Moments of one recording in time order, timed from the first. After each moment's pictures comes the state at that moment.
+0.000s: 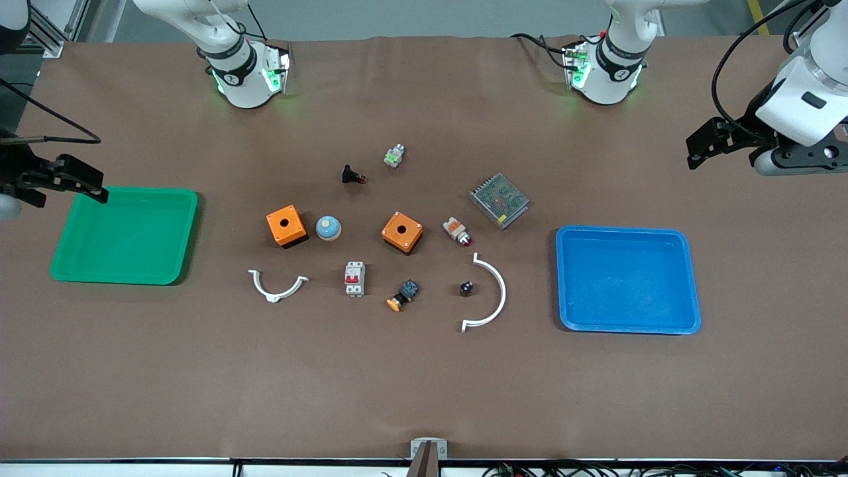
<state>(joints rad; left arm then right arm) 0.02 -0.04 -0.18 -1.58 0.02 1.54 -0.17 0.08 0.11 -0.09 -1.42 0.00 1.49 -0.07</state>
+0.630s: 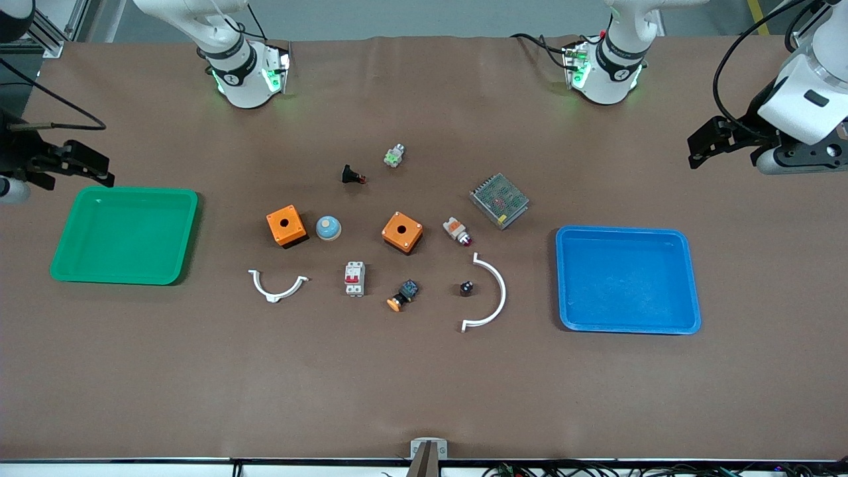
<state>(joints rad) 0.03 -0.04 -0.18 -1.58 0.02 1.54 -0.17 0.07 0.01 -0.08 -1.53 0.00 1.50 -0.02</state>
